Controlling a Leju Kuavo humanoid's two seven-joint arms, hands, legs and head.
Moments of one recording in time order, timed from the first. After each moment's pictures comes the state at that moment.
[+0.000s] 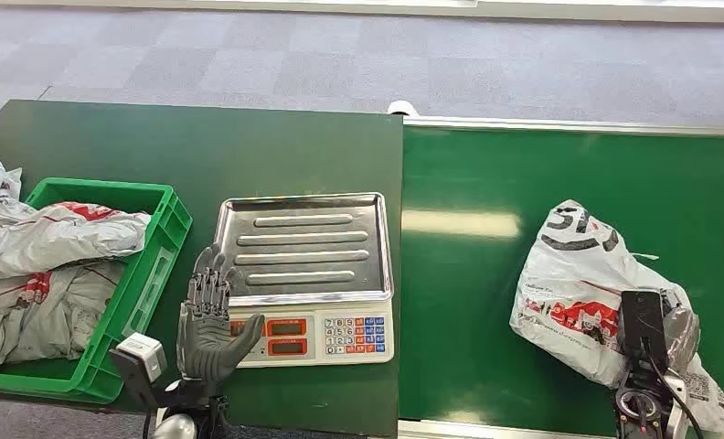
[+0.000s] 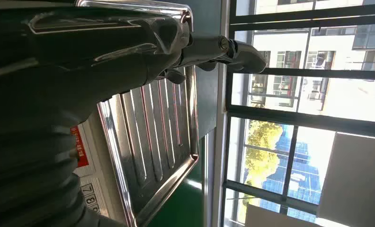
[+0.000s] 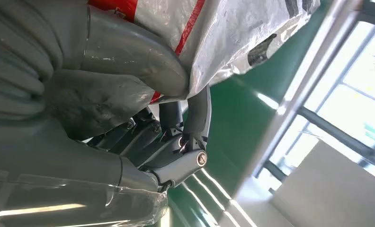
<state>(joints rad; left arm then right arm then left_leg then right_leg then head) 0.05 -0.11 -0.32 -1.52 0.16 0.24 -0.60 -0.21 -0.07 -0.32 -1.07 0.51 -0.32 -0.36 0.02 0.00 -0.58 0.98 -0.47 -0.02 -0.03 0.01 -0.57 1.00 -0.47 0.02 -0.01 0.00</state>
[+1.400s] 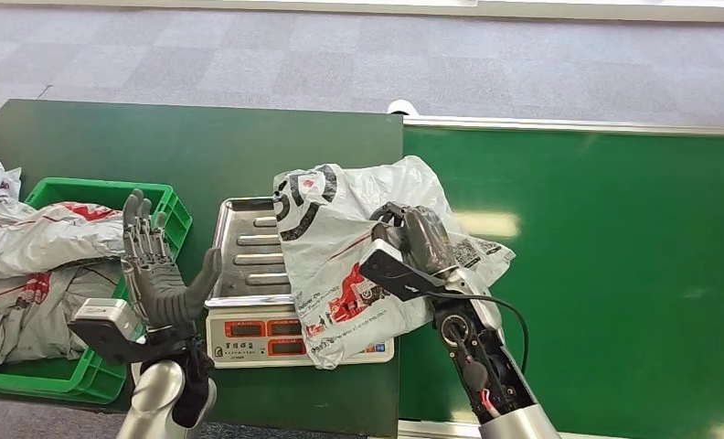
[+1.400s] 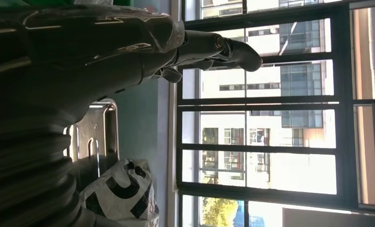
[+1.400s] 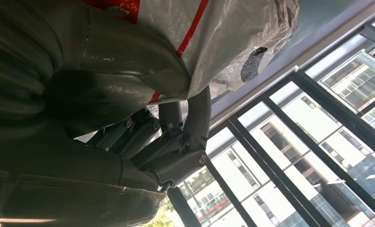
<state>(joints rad) -0.12 -0.11 -0.23 -1.53 0.06 0.49 -0.66 -0.46 0.16 0.41 -1.03 0.73 -0.05 -0.33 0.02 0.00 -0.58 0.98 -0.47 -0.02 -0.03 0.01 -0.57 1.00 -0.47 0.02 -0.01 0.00</state>
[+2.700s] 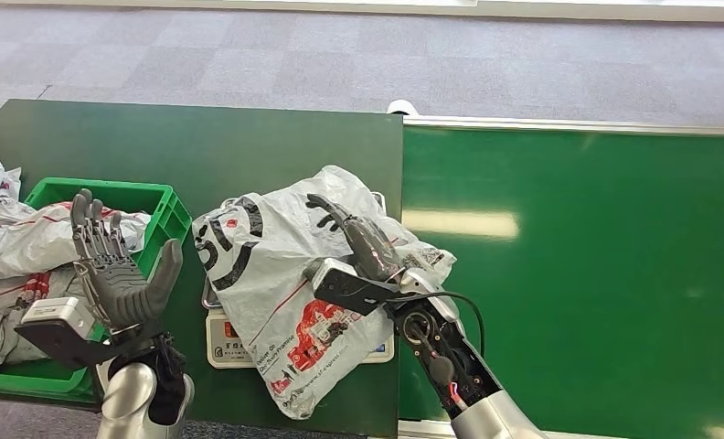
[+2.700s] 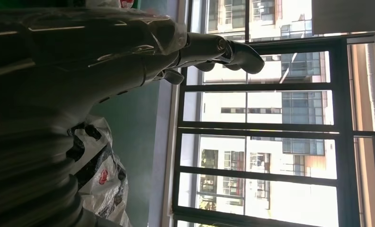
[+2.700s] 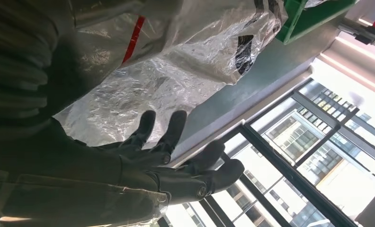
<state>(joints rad) -0.09 -0.19 -0.07 -1.64 -0.01 0.43 -0.59 -0.53 0.23 0.55 -0.90 0.62 0.05 -0.44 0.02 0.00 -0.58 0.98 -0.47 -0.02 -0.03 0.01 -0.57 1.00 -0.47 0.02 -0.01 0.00</state>
